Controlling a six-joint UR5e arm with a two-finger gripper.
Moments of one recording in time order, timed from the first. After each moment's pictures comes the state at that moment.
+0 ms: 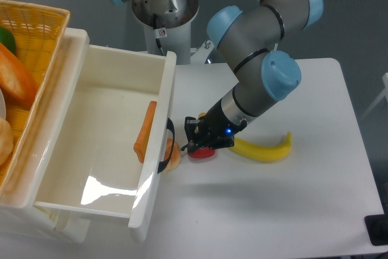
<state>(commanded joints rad) 2.59 -1.96 -1.49 -1.49 0.97 0.73</state>
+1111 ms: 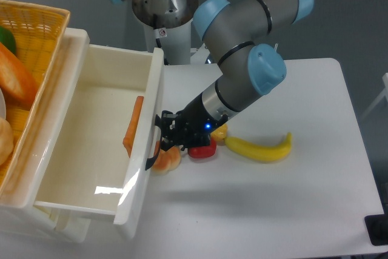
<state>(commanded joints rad) 2.50 -1.92 -1.50 -1.51 0.92 0.70</state>
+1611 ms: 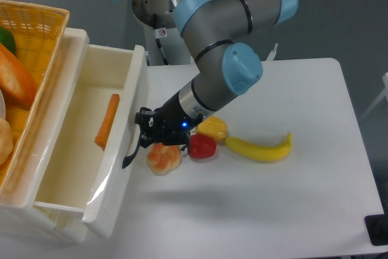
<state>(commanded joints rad) 2.45 -1.90 -1.50 -1.51 0.92 0.67</state>
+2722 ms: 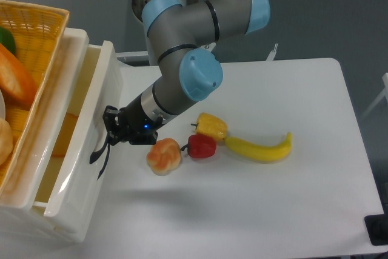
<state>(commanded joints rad) 2.35 -1.90 -1.50 -1.50 0.92 0.62</state>
